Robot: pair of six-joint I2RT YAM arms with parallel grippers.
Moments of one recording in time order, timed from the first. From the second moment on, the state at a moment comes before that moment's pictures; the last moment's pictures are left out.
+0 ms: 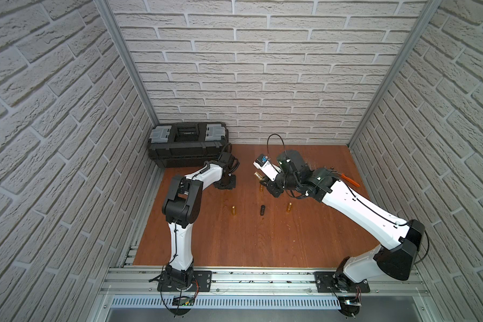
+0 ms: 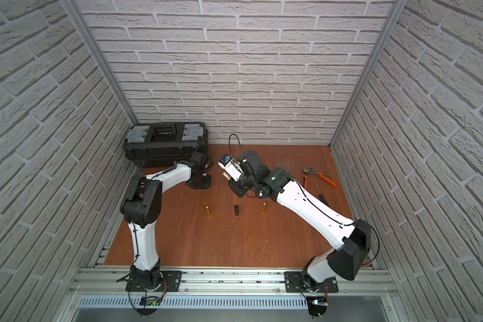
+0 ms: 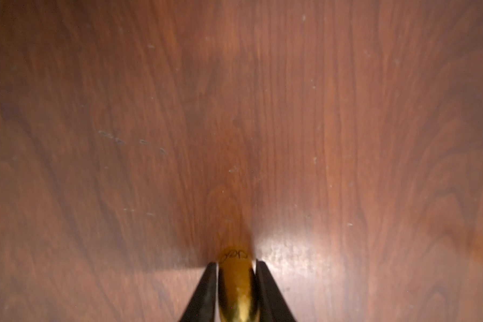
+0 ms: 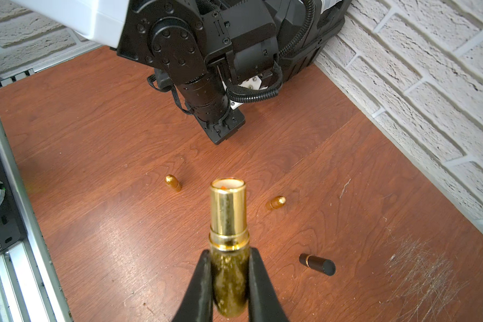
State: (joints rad) left arm -0.35 2.03 1.44 -0.66 -0.03 -0.30; right arm 0.72 1.50 1.51 -0.78 -0.02 -0.17
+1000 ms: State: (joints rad) left arm -0.23 1.60 1.53 -0.91 0.49 -0.33; right arm 0.74 1.52 1.49 -0.76 -0.02 -0.14
